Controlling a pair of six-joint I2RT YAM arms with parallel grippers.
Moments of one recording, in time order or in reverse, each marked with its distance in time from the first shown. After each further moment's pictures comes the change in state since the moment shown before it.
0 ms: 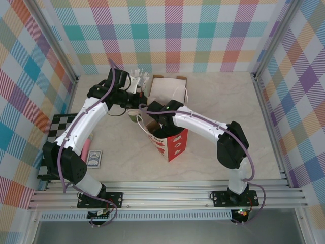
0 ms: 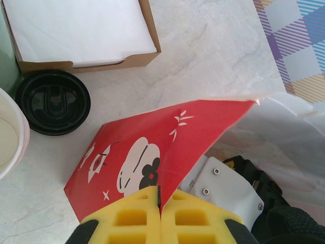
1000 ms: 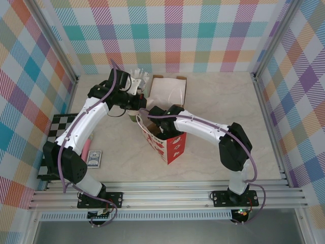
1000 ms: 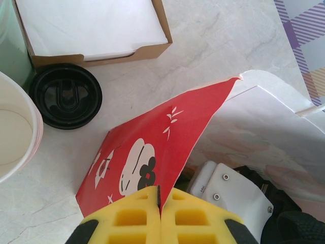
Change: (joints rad) left arm -0.004 0.004 -0.002 -0.033 -0.042 0.049; right arm 0.008 -0.034 -0.120 0.081 -0.049 0.008
